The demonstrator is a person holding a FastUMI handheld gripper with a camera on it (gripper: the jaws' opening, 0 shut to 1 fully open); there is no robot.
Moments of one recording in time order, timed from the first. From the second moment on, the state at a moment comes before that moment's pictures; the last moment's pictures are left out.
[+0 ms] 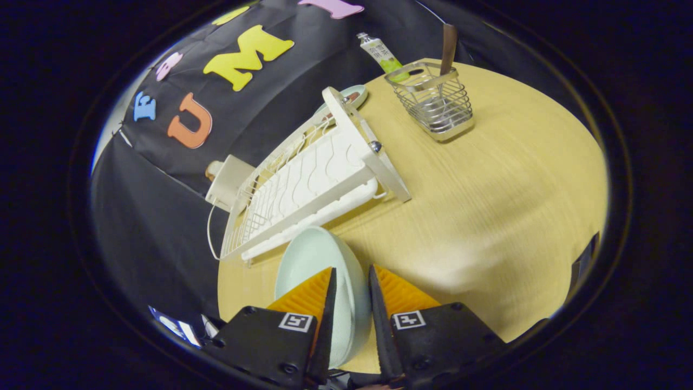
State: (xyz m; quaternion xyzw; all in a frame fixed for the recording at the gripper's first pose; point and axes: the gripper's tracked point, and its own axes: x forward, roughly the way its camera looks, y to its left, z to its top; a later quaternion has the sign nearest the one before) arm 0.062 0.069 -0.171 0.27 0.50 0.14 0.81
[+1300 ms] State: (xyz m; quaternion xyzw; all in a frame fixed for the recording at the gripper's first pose) arm 0.127 -0.108 -0.048 0.01 0.09 0.04 0.99
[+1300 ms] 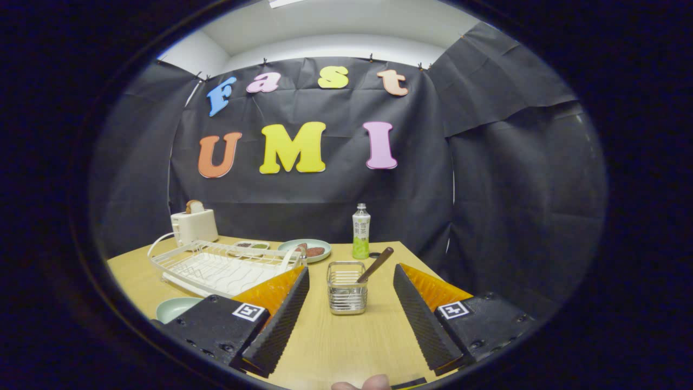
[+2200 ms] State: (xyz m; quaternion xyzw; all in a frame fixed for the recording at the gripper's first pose) arm 0.274 -0.119 -0.102 0.05 0.17 0.09 0.98
